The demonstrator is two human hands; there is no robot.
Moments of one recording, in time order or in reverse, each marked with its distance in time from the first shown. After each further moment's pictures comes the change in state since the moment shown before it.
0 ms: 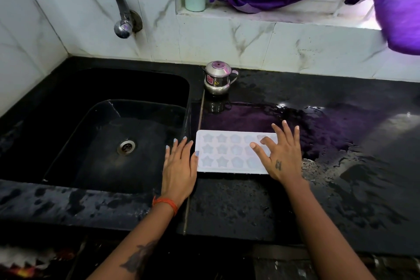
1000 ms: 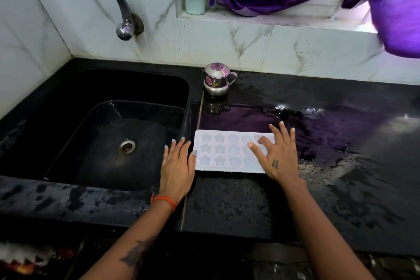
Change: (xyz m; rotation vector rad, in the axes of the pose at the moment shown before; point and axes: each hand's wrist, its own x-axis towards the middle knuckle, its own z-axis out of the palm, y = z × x) left_hand -0.002 0.003 -0.003 0.012 -0.004 -0.024; right_hand -0.001 0.001 -0.002 0.062 -0.060 0.034
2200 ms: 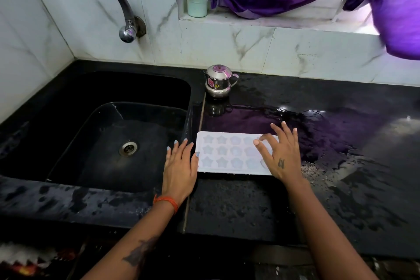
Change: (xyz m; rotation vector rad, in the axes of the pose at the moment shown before) left_hand 0.002 0.000 0.001 -0.002 -0.012 0.000; right_hand 0.005 0.000 -0.005 0.147 0.042 0.000
